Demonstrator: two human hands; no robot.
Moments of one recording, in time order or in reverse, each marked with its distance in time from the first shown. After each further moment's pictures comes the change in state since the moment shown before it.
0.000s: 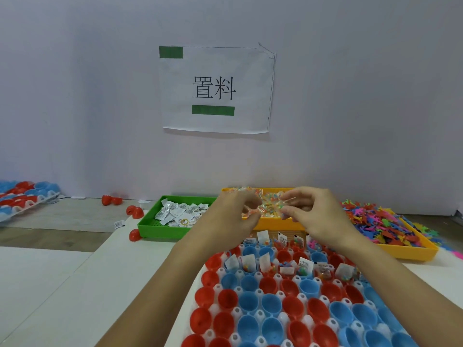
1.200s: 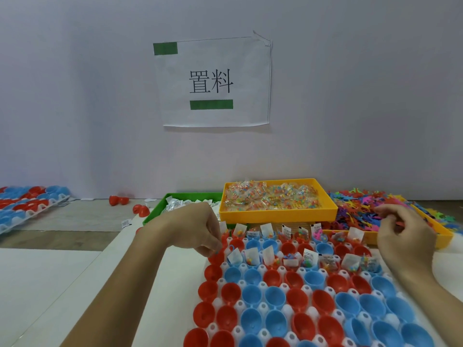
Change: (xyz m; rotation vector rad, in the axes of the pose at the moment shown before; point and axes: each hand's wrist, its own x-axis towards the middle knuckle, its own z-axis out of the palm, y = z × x) left_hand -0.010 -0.046 -0.034 0.048 -0.527 -0.389; right_hand -0.040 0.132 -0.050 -0.326 0.735 -0.013
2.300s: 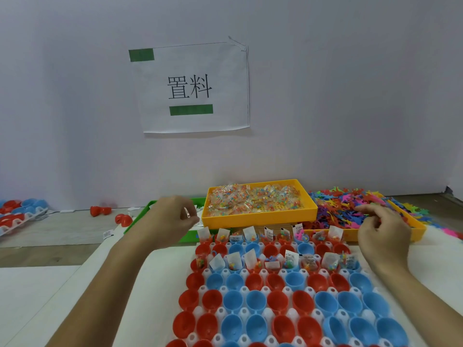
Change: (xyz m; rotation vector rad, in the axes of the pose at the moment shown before) left_hand 0.010 -0.006 -0.001 0.183 0.499 0.075; right_hand 0.001 0.004 -0.001 -0.002 0.003 0.075
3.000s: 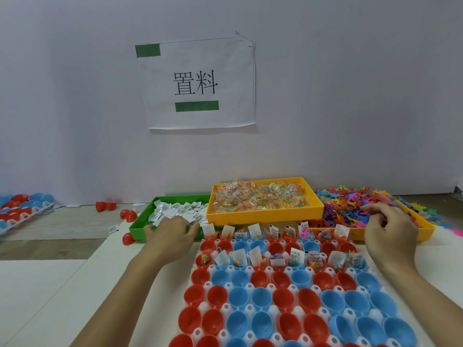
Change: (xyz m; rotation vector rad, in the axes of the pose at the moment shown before) left_hand 0.008 -0.038 0.061 0.197 -0.065 -0.275; right_hand 0.000 -0.002 0.000 -0.019 -0.027 0.062
